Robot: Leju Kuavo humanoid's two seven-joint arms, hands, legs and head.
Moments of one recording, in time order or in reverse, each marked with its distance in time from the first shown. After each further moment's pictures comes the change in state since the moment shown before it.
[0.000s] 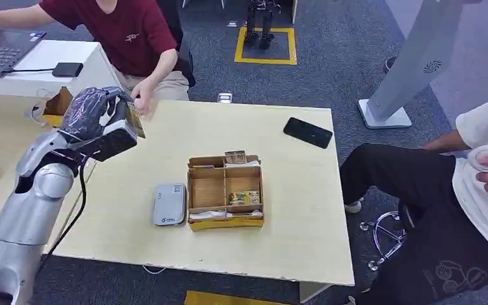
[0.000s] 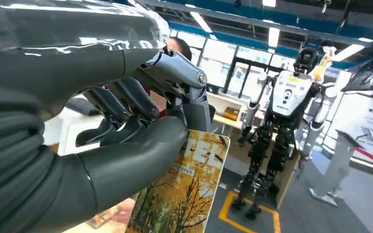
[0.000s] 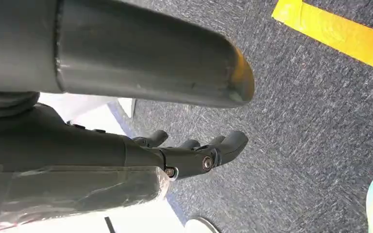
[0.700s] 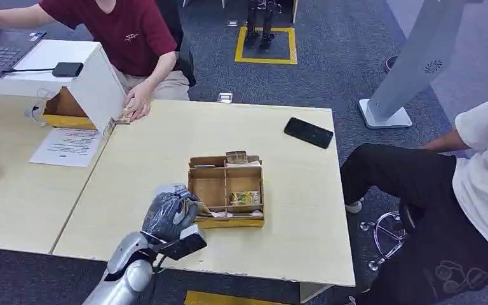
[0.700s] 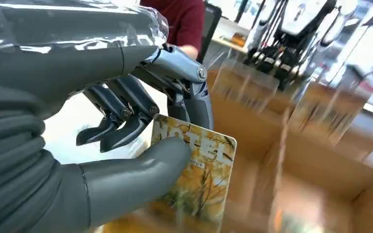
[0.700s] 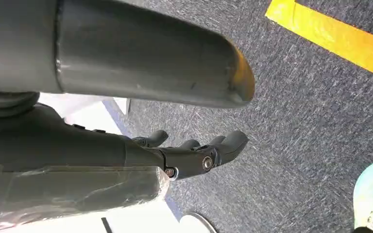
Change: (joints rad) left arm 0.406 -0.301 -0.107 0.159 -0.127 0.324 -0.118; right arm 0.000 0.007 0.016 0.001 0.000 -0.016 -0.011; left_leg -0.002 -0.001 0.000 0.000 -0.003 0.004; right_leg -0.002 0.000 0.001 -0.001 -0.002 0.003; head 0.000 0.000
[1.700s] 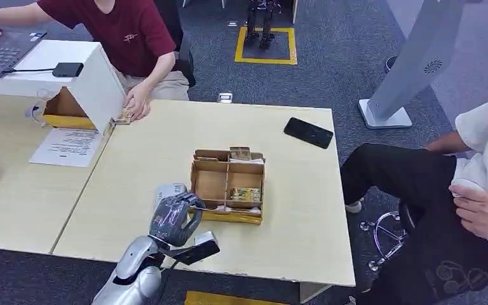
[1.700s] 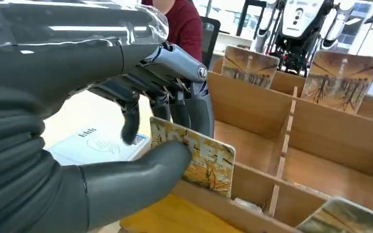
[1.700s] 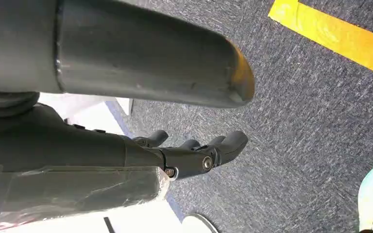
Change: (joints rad) left arm 0.007 -0.053 -0.032 0.102 -0.195 0.136 0.072; right arm 0.000 0.000 0.000 0.000 0.000 0.002 0.011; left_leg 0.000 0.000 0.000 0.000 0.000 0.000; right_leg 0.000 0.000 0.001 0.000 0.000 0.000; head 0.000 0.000
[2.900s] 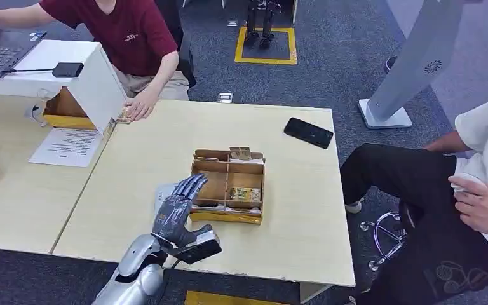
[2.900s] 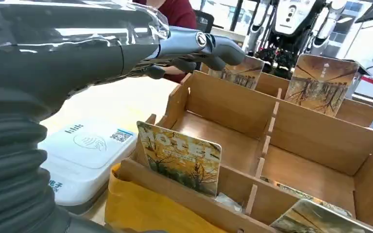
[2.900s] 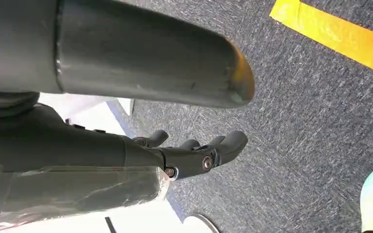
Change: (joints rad) left arm -0.012 -0.008 -0.011 0.000 0.042 -0.029 -0.027; right arm 0.000 0.000 0.000 0.000 0.000 0.000 0.006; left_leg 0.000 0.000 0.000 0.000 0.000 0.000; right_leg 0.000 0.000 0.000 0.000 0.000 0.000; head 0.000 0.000
